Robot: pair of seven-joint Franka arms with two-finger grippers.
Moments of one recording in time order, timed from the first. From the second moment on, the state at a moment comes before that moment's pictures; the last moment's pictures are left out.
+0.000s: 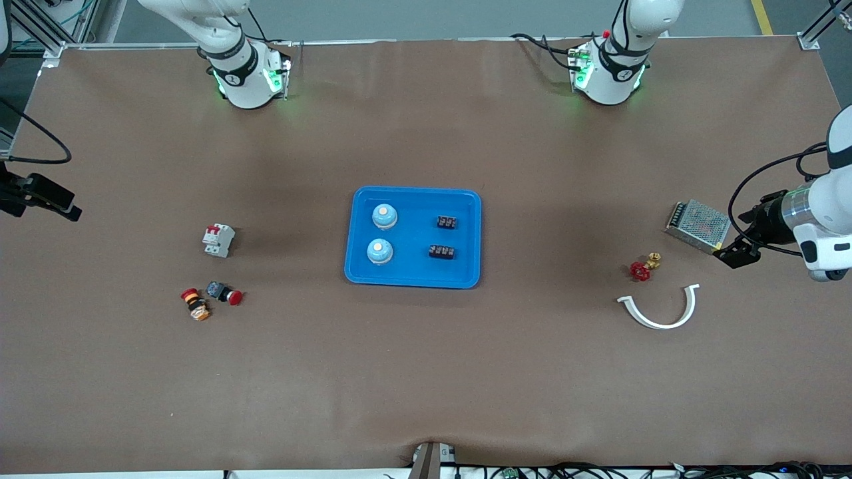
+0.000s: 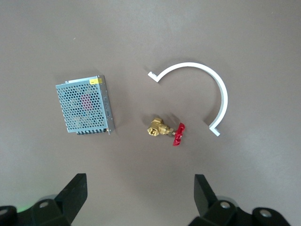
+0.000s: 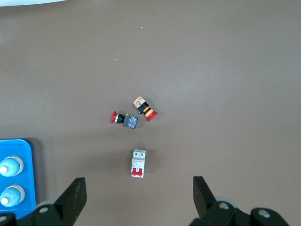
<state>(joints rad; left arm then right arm) 1.19 0.68 -1.43 -1.70 0.64 1.63 -1.21 -0.09 0.04 -0.02 -1.60 0.02 1.73 -0.01</state>
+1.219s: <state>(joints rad) 0.60 0.53 -0.71 -1.29 0.39 1.45 -0.81 -0.09 0.05 -0.02 -1.60 0.02 1.73 -0.01</state>
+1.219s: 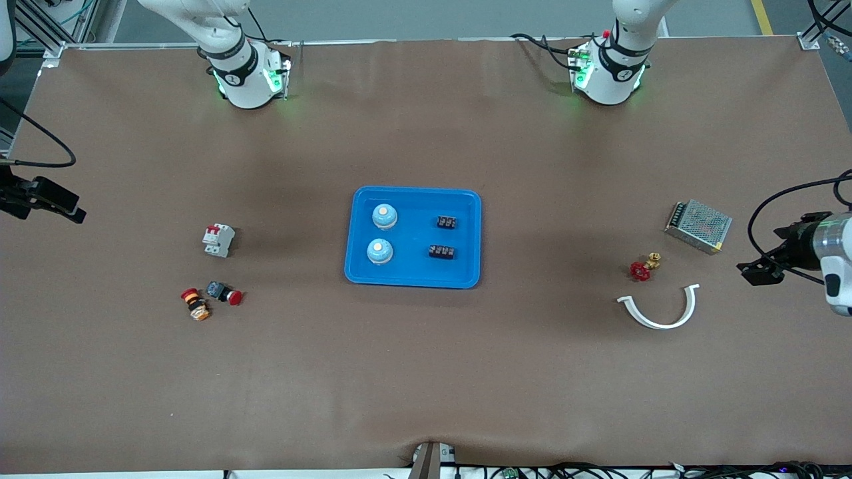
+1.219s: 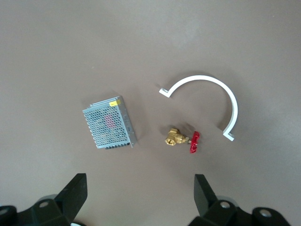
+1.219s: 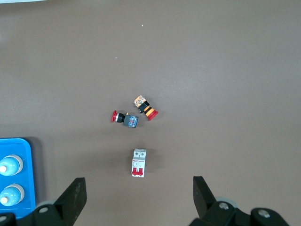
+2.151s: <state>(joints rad) 0.13 0.35 -0.08 -1.28 0.00 1.50 -0.57 -0.09 0.05 -0.02 -1.59 0.02 1.72 -0.01</state>
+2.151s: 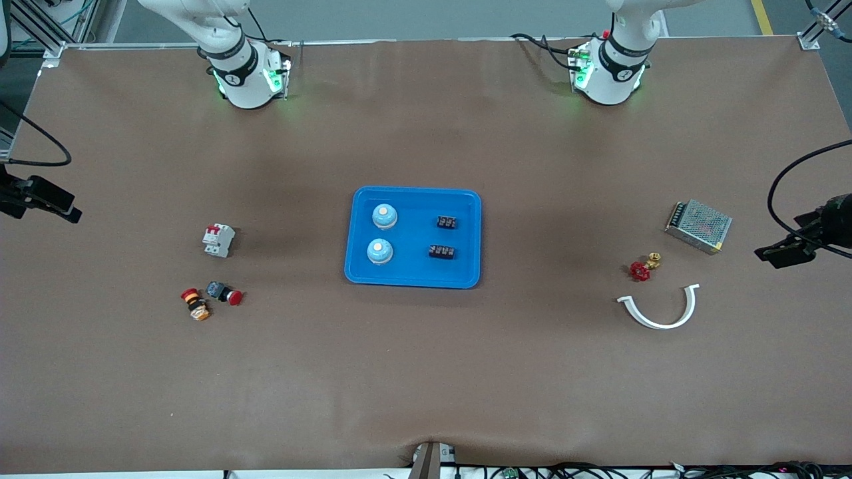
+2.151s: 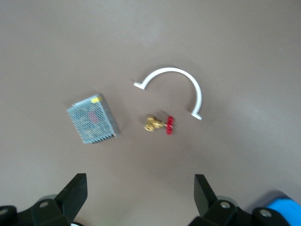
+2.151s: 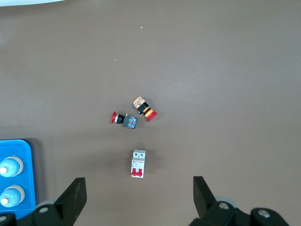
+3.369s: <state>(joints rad) -0.10 0.23 0.05 -1.29 -0.03 1.57 -0.18 -0.07 0.08 0.00 -1.57 0.02 1.73 -0.02</state>
